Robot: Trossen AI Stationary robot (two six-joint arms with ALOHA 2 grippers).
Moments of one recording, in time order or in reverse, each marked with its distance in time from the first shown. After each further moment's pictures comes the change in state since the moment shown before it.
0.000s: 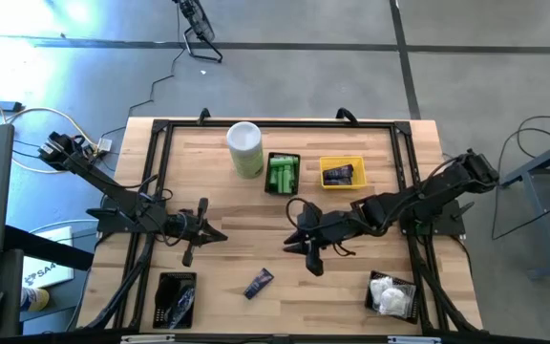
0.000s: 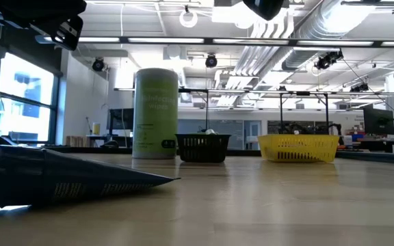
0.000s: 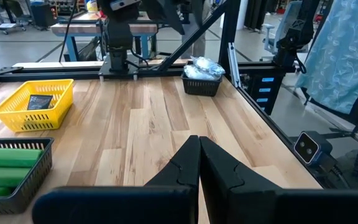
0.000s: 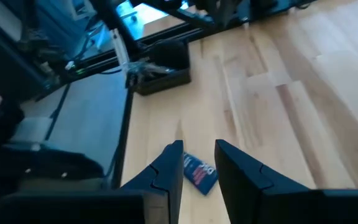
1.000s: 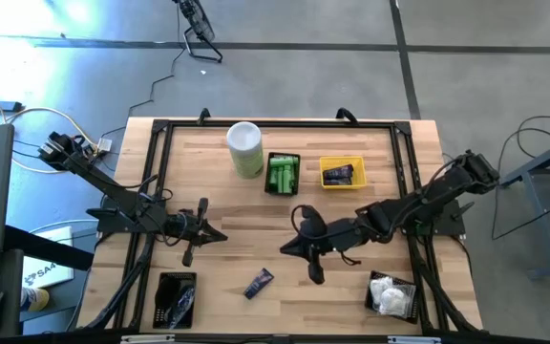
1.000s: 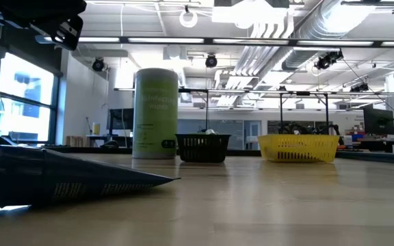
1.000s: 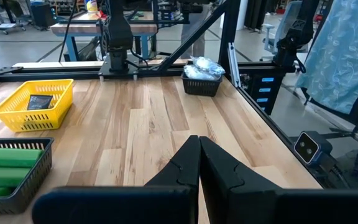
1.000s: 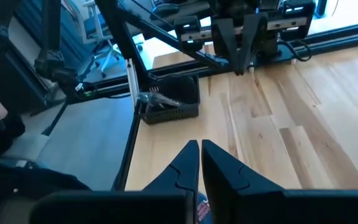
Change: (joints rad) left arm 0.000 0.000 0.000 0.000 0.000 0.000; right arm 0.069 0.002 0.000 0.134 0.113 -0.103
